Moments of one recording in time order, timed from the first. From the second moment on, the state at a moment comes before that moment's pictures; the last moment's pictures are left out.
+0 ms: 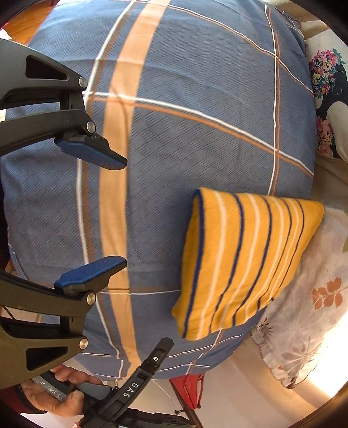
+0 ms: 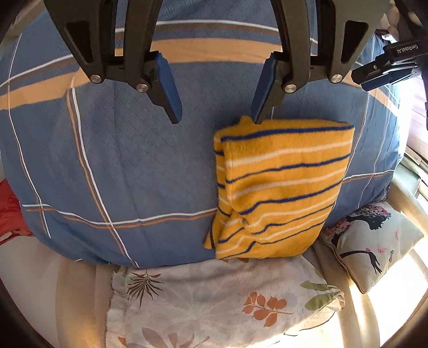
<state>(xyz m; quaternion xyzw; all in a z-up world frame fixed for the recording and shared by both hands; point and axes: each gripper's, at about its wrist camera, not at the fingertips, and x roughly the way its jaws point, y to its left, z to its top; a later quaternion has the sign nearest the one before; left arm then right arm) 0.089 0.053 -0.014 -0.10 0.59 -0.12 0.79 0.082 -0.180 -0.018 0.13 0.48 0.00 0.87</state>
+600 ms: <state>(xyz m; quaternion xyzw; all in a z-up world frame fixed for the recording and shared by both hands) 0.023 0.040 0.040 -0.07 0.50 -0.09 0.86 -0.002 -0.147 -0.024 0.09 0.49 0.04 0.87</state>
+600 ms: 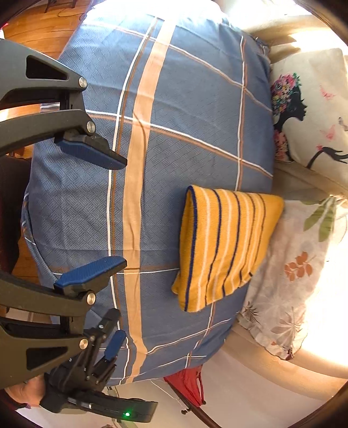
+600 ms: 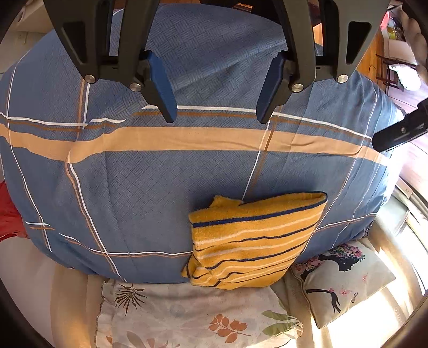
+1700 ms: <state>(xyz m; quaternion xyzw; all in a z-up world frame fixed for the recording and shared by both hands) -0.008 0.071 0.092 -0.05 0.40 0.02 0.92 -0.029 -0.113 0.010 0.04 0.43 0.06 0.90</state>
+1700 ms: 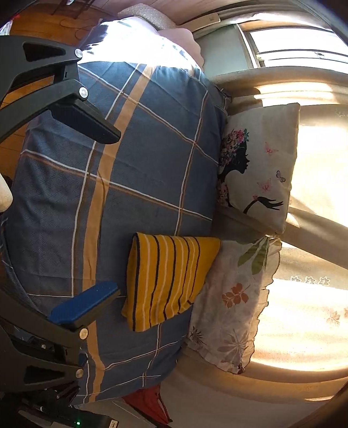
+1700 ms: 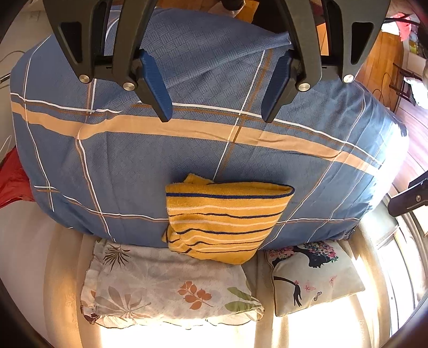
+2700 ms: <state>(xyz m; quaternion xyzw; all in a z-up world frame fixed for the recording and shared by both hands) 0.023 0.039 -0.001 -0.01 0.57 0.00 0.82 0.005 -0.127 -0.042 0.06 0.50 0.04 0.86</state>
